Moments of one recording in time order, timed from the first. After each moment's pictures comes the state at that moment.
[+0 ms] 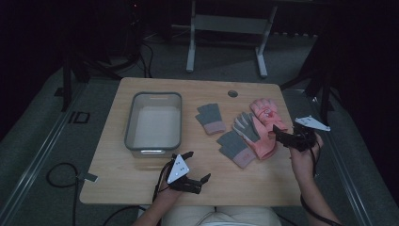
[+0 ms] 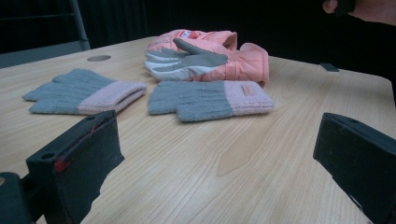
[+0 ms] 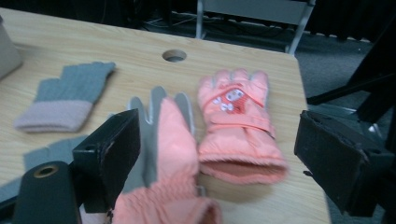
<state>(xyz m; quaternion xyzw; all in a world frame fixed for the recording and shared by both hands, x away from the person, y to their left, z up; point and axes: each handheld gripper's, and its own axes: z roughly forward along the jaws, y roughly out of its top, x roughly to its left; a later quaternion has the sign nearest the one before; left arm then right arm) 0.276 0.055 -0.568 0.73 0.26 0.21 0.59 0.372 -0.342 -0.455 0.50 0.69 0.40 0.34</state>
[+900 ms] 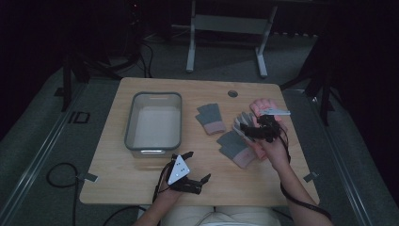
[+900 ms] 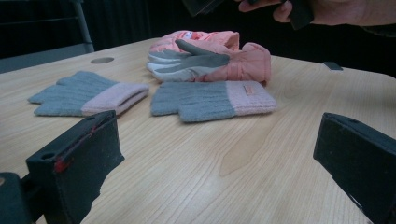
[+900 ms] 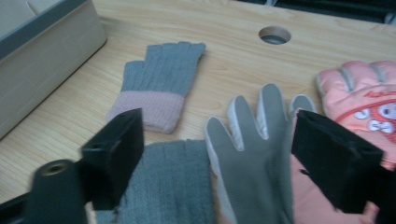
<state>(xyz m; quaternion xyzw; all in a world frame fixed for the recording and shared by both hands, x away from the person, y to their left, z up) 0.274 0.054 -0.568 0.73 0.25 0.22 0.59 0.417 -0.257 -0.472 0.47 0.76 0.40 0.21</state>
